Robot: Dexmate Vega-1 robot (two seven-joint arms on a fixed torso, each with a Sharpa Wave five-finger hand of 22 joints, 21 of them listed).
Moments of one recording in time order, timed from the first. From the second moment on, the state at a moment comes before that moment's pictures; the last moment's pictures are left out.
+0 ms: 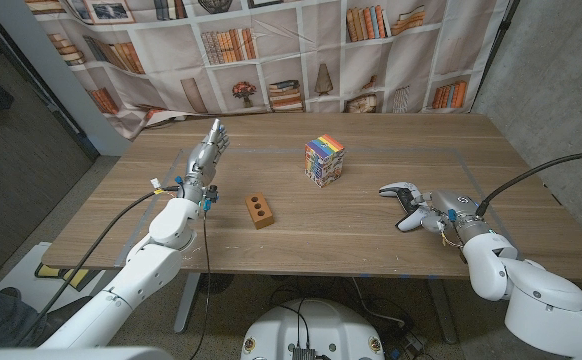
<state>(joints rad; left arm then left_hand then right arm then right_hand) 1.14 0.60 0.25 -1.69 -0.57 -0.31 0.22 0.56 0.16 -0.22 0.07 0.23 0.14 0.05 0.20 0.18 0.20 0.01 0.20 0.18 0.16 0.00 0.19 0.18 0.14 -0.03 0.22 0.18 -1.43 -1.24 -0.40 -2.47 -0.27 -1.04 -0.31 1.12 -0.02 0.58 -0.16 0.61 0.71 -0.18 0.19 0.20 1.39 -0.20 1.16 0.65 1.36 -0.23 0.91 0.57 0.89 -0.12 1.33 0.49</state>
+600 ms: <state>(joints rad) 1.12 0.60 0.25 -1.68 -0.57 -0.29 0.21 0.56 0.16 -0.22 0.07 0.23 0.14 0.05 0.20 0.18 0.20 0.01 0.20 0.18 0.16 0.00 0.19 0.18 0.14 -0.03 0.22 0.18 -1.48 -1.27 -0.35 -2.50 -0.20 -1.04 -0.43 1.12 -0.02 0.59 -0.17 0.61 0.69 -0.18 0.19 0.20 1.39 -0.20 1.17 0.64 1.36 -0.23 0.92 0.56 0.88 -0.11 1.34 0.48</state>
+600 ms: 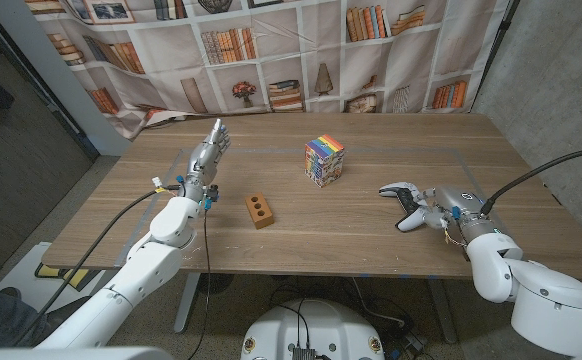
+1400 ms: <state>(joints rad) 1.10 0.60 0.26 -1.66 -0.58 -0.29 0.19 0.57 0.15 -0.22 0.08 0.22 0.14 0.05 0.20 0.18 0.20 0.01 0.20 0.18 0.16 0.00 0.19 0.18 0.14 -0.03 0.22 0.18 -1.51 -1.27 -0.30 -2.52 -0.16 -1.03 -0.50 1.12 -0.02 0.60 -0.17 0.61 0.69 -0.19 0.19 0.20 1.39 -0.20 1.16 0.63 1.36 -0.23 0.92 0.55 0.88 -0.11 1.35 0.48</state>
